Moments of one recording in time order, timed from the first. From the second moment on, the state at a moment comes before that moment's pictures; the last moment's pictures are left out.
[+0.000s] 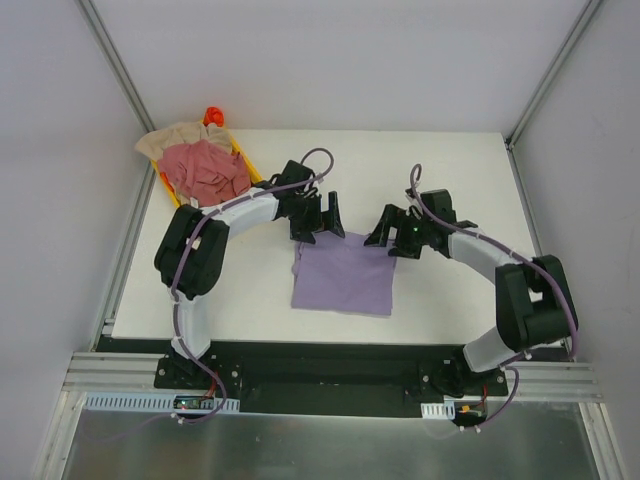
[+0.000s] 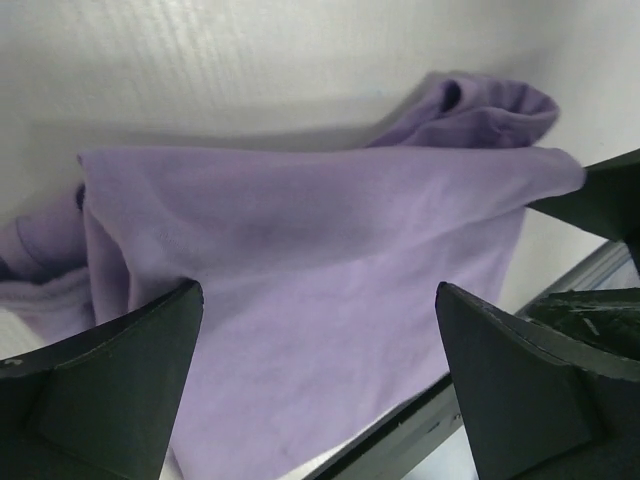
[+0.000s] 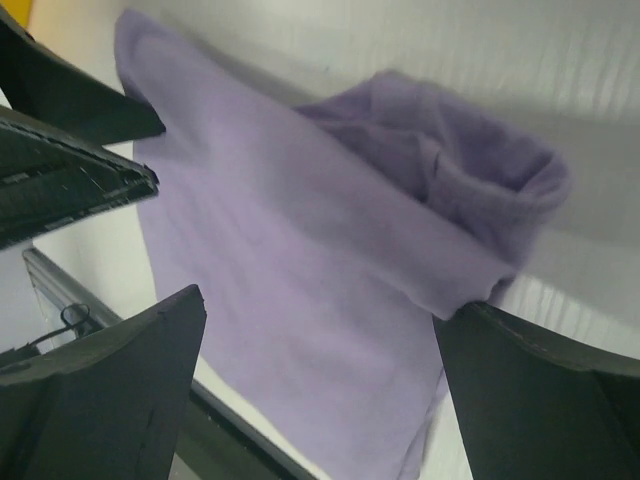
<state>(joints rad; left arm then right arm) -0.52 1.92 1.38 -0.44 0.44 -0.61 0.28 1.48 0.81 -0.20 -0.50 0.52</state>
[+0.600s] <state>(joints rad) -0.46 2.00 1.38 -0.41 0.41 -0.62 0.24 1.83 1.07 -0.13 -0.45 0.62</state>
